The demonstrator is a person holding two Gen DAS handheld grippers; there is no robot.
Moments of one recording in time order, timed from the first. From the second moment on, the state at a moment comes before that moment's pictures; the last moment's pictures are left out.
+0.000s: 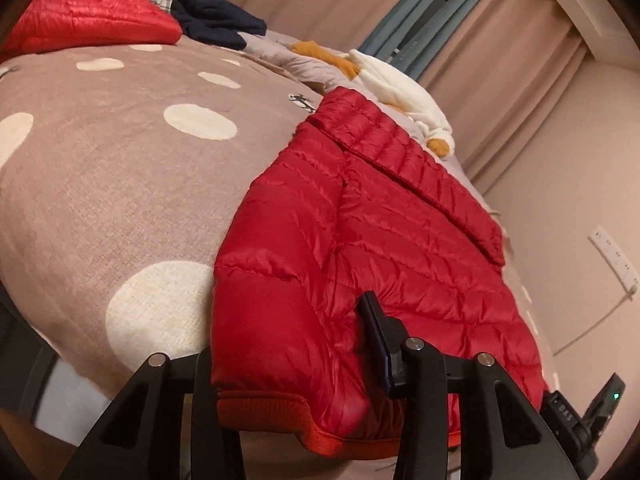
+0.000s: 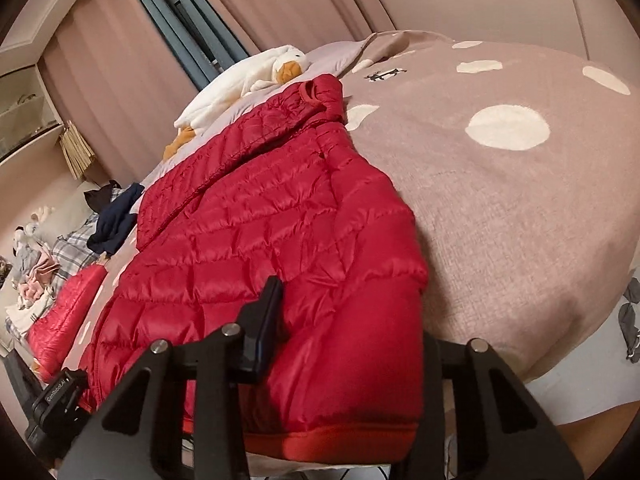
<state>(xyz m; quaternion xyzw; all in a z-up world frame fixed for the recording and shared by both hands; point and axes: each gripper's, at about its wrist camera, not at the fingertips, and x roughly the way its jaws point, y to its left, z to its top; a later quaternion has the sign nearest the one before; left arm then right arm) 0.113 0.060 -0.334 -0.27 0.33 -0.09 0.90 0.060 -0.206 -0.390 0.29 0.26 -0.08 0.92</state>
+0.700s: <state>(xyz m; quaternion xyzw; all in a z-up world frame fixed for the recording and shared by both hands) 0.073 0.032 -0.243 -0.11 0.20 0.03 0.97 0.025 -0.212 -0.312 0.25 0.16 -0.08 0.95</state>
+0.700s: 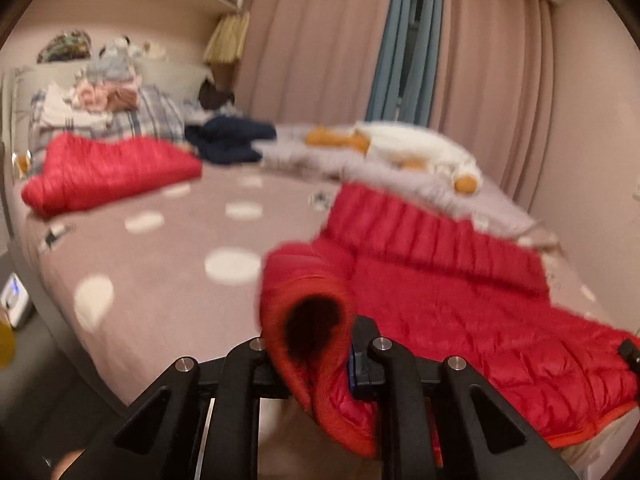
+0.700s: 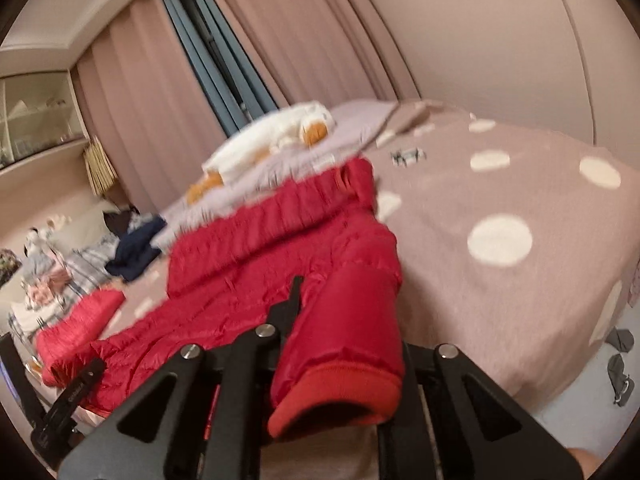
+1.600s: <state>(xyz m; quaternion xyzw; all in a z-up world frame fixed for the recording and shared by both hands) 0.071 0.051 -0.129 -0.14 0.12 0.00 0.98 0.017 -0.204 -0.178 0.20 0.09 -0.04 0.98</state>
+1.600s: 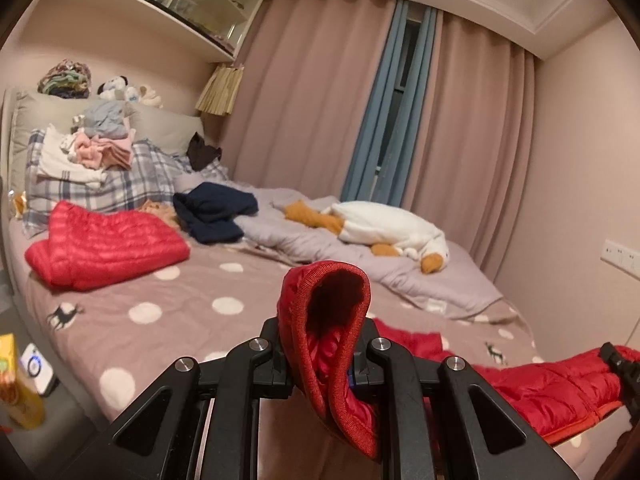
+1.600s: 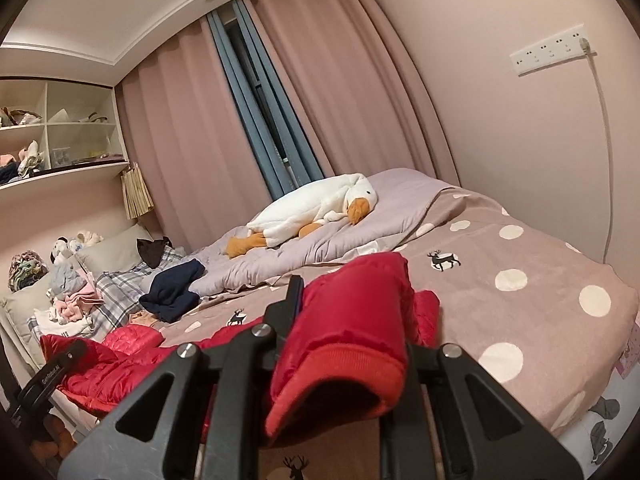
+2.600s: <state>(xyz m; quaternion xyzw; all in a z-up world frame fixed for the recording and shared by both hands) 0.248 -0.008 -0.194 -0.08 0.16 -0.01 0.98 0.230 -0.268 -0.233 0.16 0.25 -0.09 0.95</state>
